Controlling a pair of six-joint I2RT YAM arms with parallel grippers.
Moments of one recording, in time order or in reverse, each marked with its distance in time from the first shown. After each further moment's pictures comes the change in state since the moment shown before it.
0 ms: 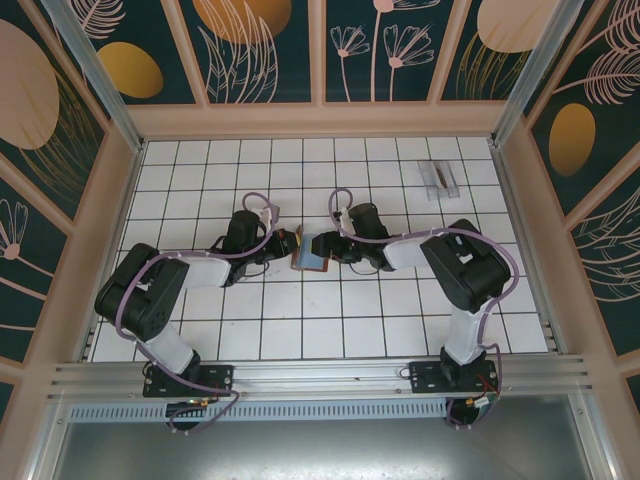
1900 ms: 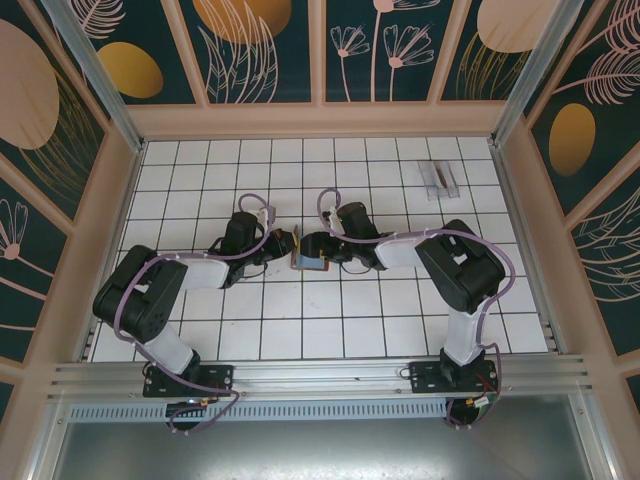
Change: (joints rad) left arm 0.007 -0.022 -0.019 -0.001 -0.028 -0.032; right arm 0.064 0.019 0.068 -0.052 0.078 -0.026
